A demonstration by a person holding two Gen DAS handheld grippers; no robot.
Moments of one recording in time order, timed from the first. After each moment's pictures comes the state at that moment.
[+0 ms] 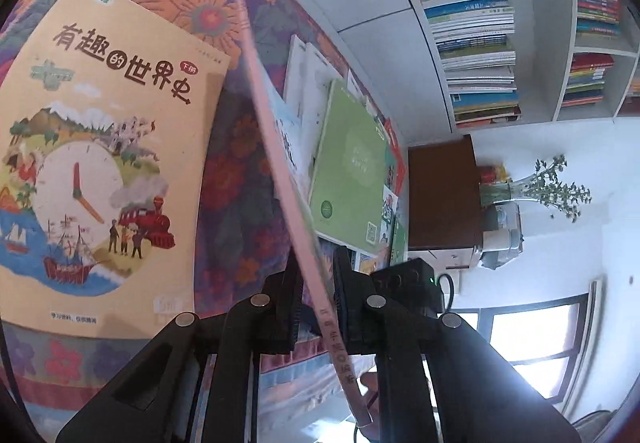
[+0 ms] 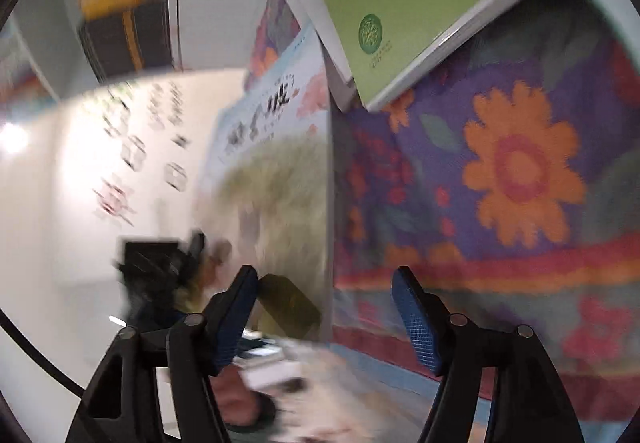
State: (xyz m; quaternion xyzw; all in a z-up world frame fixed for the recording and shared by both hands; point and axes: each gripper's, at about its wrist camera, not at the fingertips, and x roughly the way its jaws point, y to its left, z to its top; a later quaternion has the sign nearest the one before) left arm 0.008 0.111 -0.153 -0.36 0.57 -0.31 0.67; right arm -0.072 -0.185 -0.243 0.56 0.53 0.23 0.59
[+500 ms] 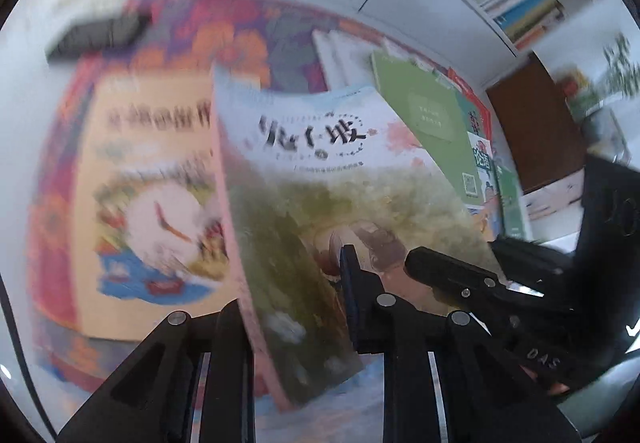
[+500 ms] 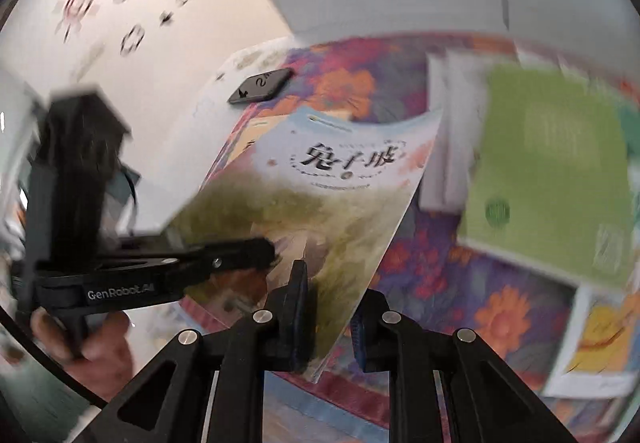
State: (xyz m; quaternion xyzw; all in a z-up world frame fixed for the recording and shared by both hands) left arm -0.019 0.089 -0.117 -0.09 0.56 -0.24 0.78; right arm -0.063 -0.082 -0.113 0.08 0.53 0.21 0.82
